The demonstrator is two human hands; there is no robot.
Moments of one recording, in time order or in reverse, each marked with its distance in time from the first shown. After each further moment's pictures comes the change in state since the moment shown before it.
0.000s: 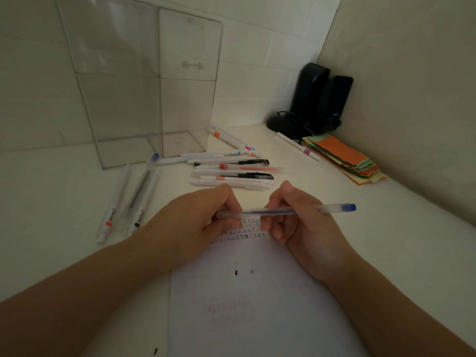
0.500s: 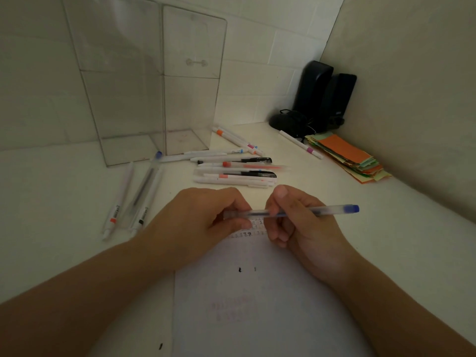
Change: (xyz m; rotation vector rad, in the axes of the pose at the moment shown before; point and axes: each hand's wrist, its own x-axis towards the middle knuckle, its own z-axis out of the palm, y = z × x) left_hand -0.001 0.004 -0.001 -0.013 0.085 0.079; right_hand -0.002 -0.001 0.005 -0.127 -0.072 -0.060
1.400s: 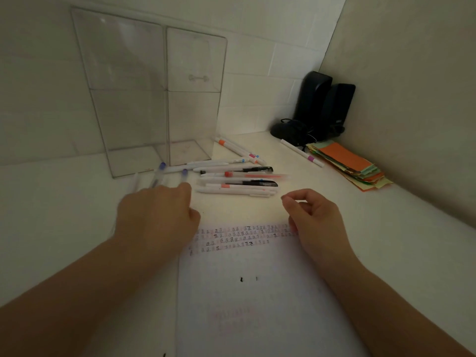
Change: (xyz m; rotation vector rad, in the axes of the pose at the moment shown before) left_hand 0.002 -0.002 -0.021 0.777 -0.103 -0.537; right_hand 0.012 0.010 -0.018 -0.544 0.508 0.139
